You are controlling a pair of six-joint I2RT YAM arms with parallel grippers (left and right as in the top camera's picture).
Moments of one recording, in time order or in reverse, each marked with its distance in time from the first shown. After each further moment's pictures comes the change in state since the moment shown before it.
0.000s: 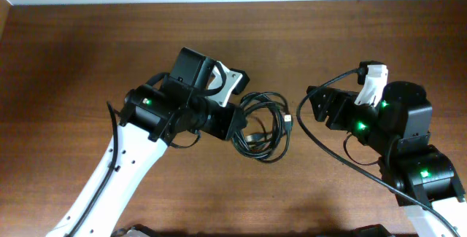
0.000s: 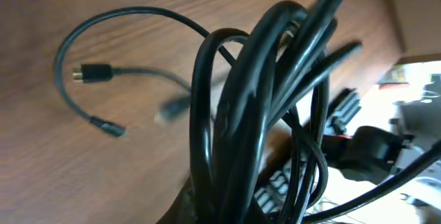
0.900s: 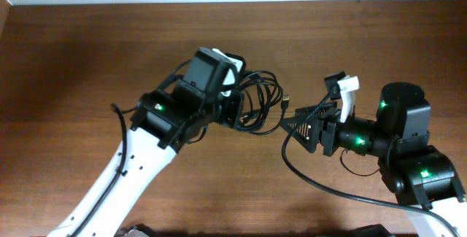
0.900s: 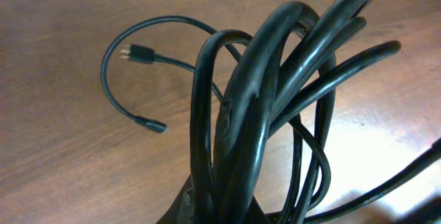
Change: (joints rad) left arm -0.103 0.000 0.000 0.148 -0.455 -0.089; right arm 0.000 0.000 0.000 -0.034 -0.569 -0.208
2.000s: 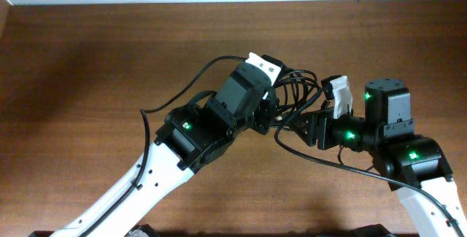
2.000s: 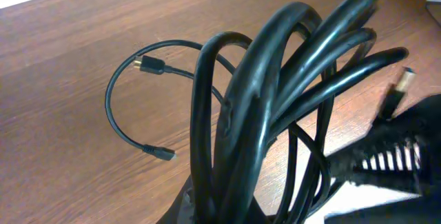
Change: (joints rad) left arm -0.203 0.000 0.000 0.203 -0.121 -0.020; right arm 0.000 0.090 0.000 -0.141 0.197 -0.043
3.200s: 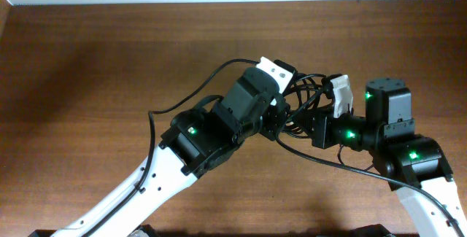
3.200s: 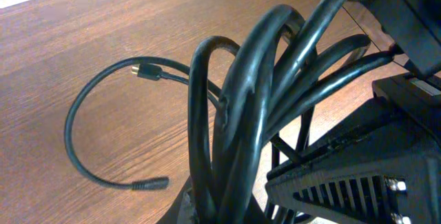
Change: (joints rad) left arm -0.047 0.000 0.000 0.040 0.051 0.000; right arm 0.000 0.000 0.000 0.015 -0.005 -0.003
